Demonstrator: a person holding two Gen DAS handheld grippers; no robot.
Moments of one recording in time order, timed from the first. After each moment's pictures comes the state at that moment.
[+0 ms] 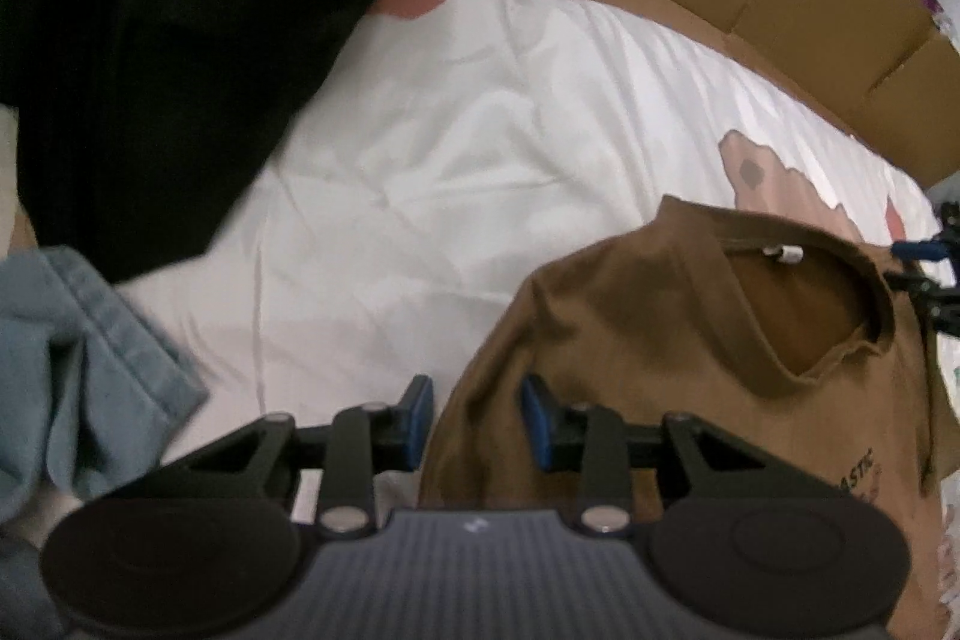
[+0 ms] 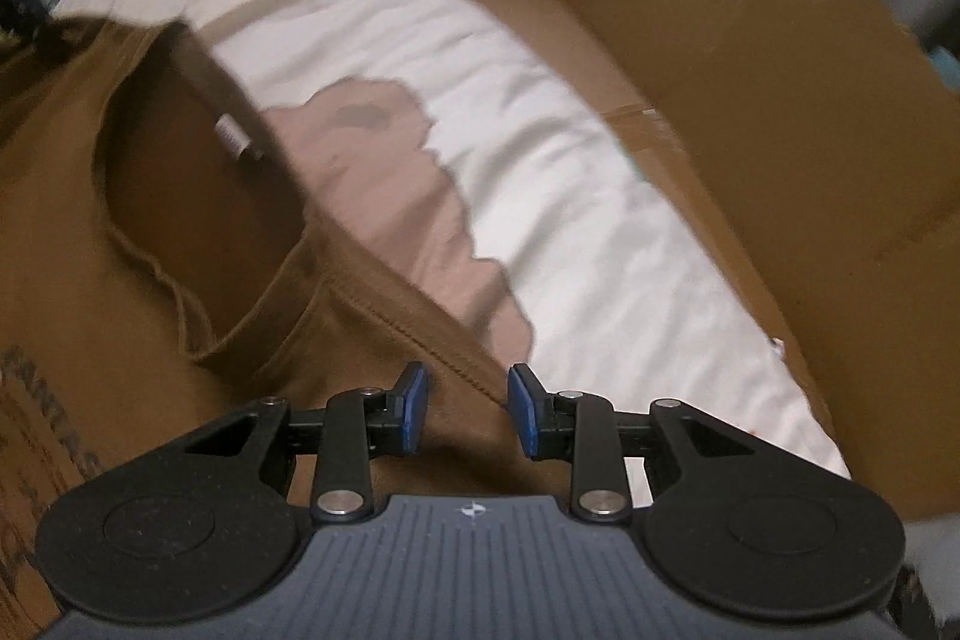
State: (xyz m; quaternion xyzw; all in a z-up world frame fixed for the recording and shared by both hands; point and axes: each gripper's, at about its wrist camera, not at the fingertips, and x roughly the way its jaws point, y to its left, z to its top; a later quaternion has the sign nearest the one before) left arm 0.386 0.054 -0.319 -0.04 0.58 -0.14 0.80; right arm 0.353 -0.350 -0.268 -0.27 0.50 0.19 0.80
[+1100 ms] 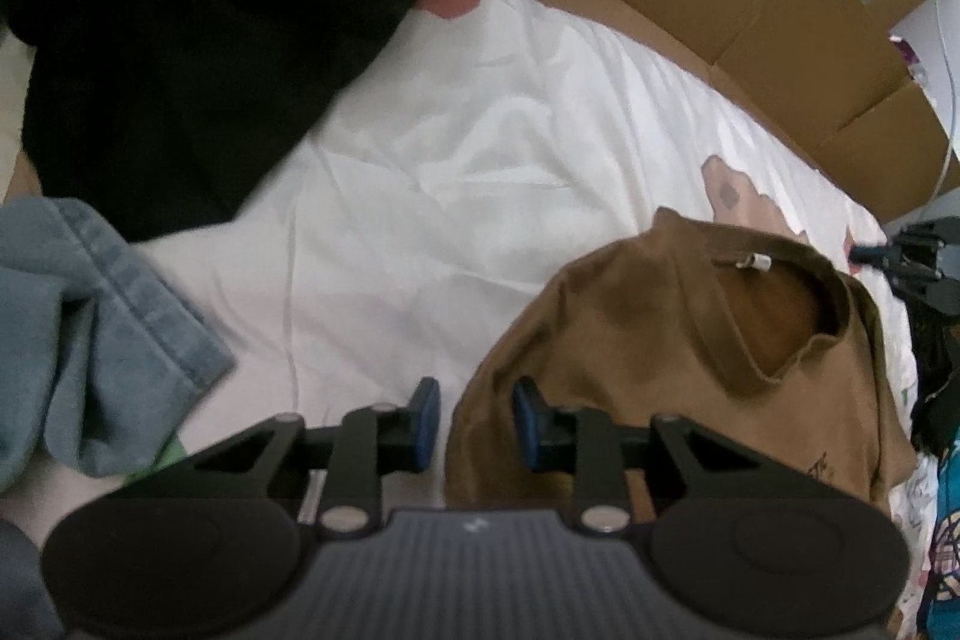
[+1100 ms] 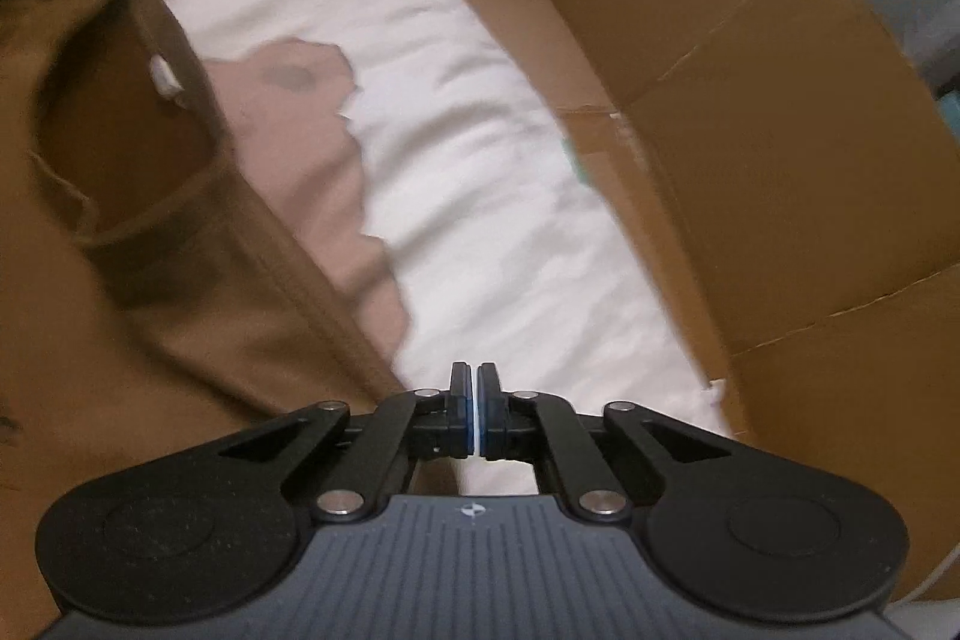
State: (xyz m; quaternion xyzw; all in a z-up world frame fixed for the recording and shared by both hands) left arm 0.379 0.084 -0.317 -0.10 0.58 -0.17 0.79; right arm 0.379 -0.386 -0.262 -0.31 0.49 0.21 0.79
